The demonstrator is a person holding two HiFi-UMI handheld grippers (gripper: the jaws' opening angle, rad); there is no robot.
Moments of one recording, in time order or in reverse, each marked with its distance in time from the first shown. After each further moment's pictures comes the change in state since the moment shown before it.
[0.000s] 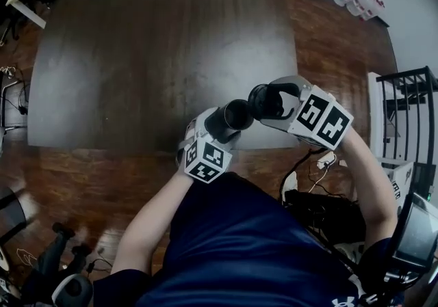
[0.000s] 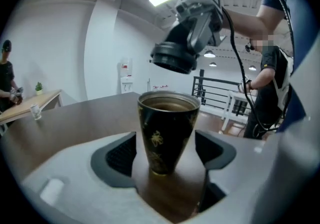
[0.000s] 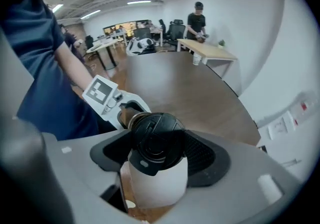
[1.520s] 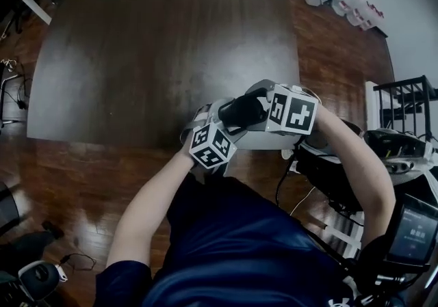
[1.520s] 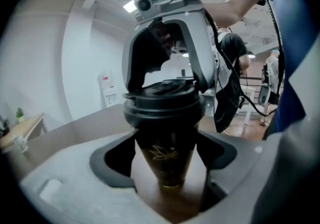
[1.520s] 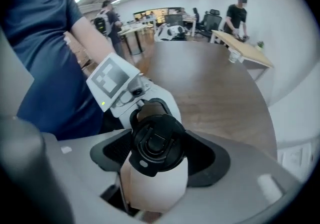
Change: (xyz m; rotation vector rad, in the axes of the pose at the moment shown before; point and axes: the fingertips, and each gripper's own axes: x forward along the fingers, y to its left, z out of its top) left arm 0.014 0.004 0.018 0.222 -0.055 -0.130; right arm 0.068 0.037 0.014 -0.215 0.132 0.216
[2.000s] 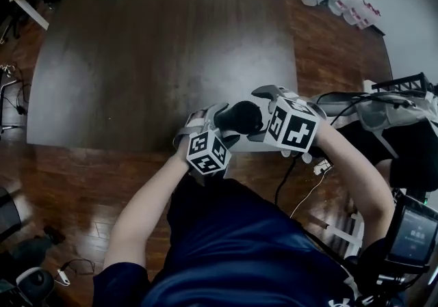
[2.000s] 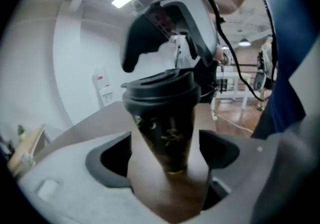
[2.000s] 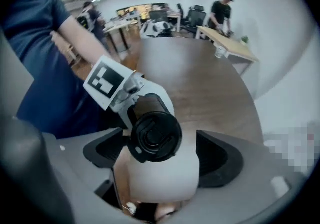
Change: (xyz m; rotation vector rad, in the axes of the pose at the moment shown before) left arm -0.004 -0.007 -0.020 0.117 0.096 -0.015; right arm -0.014 0.004 -0.007 0.036 0.065 -0.127
